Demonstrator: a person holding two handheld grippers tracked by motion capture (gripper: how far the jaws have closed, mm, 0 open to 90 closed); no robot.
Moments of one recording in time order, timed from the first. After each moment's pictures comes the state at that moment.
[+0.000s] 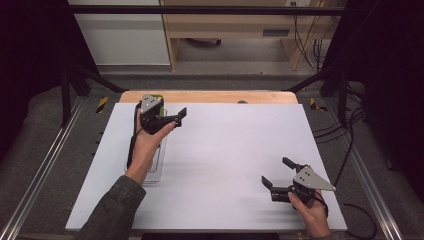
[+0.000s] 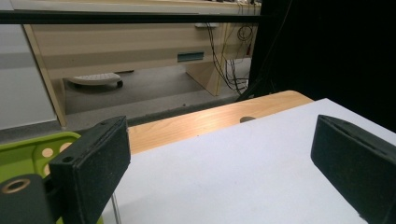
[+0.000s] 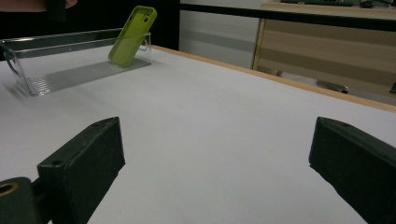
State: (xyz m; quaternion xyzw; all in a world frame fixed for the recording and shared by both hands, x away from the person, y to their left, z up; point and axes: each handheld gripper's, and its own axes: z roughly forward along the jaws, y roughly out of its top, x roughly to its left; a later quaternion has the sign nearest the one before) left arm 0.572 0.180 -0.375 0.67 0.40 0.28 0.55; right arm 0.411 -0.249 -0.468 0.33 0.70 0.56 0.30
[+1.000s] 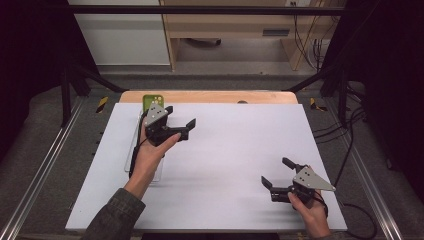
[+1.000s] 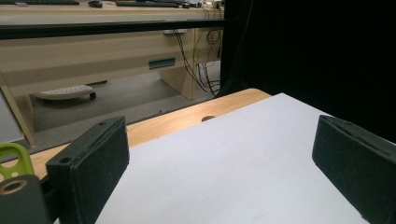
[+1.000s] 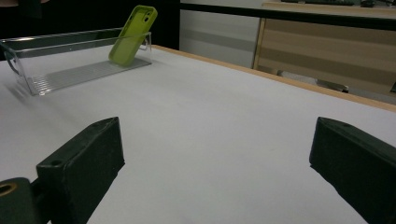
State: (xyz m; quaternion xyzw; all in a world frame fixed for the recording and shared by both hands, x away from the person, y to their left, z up) left arm 0.532 0.160 -0.367 0.69 0.35 0.26 0.57; right arm 0.411 -0.248 -0.468 0.33 0.70 0.56 0.29
